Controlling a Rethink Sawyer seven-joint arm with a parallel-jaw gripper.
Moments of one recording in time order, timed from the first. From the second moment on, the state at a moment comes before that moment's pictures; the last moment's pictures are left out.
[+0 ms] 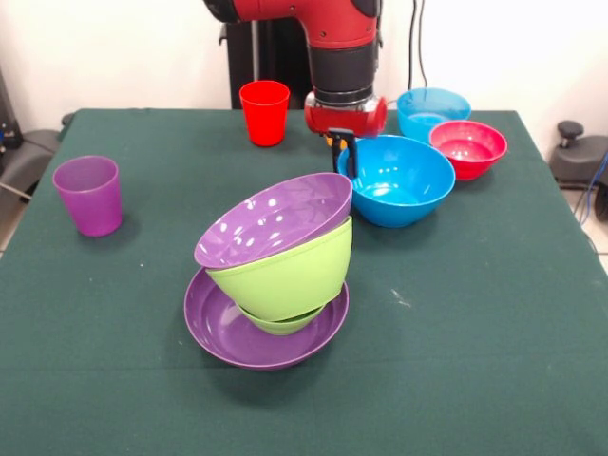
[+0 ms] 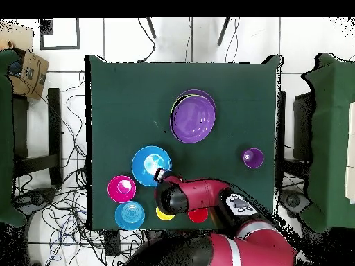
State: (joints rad) arm -0.42 -0.52 0.16 2.01 -0.47 -0.02 2.33
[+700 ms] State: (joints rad) arm -0.52 -0.61 0.29 2.01 -0.38 0.11 2.33
